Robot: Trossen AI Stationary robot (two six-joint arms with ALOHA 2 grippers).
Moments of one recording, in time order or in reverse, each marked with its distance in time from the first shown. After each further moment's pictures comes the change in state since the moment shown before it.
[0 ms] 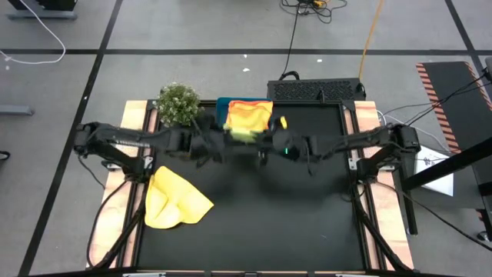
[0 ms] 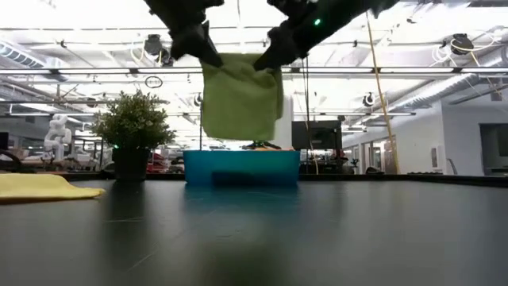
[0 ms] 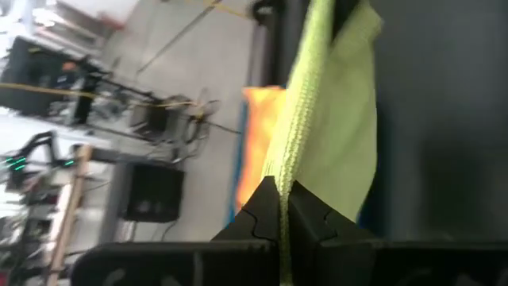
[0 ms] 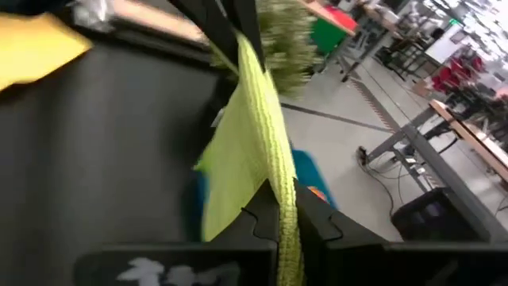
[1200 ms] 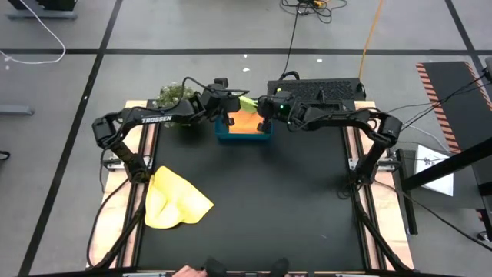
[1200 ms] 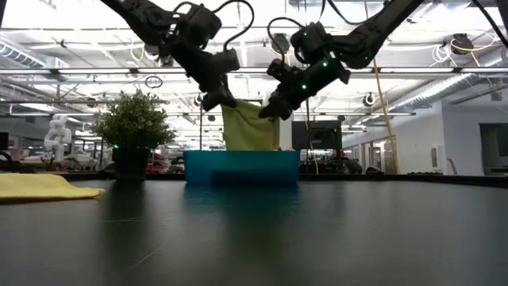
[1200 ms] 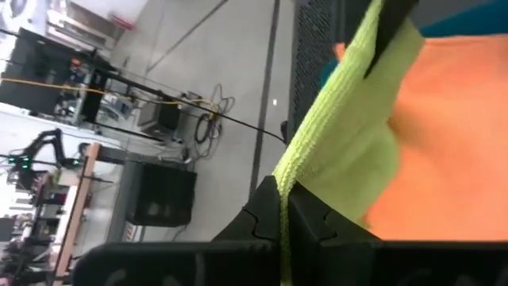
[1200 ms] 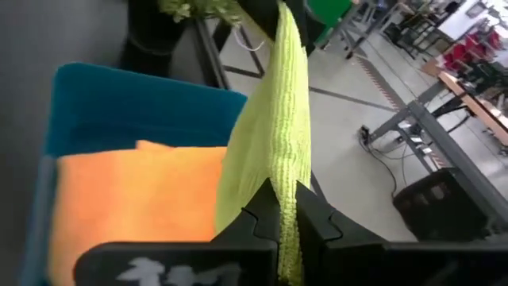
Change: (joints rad) left arm 0.515 0.214 -0.002 0.437 0.388 0.382; right arm -0.489 0.191 -0.001 0.192 -0.414 -0.185
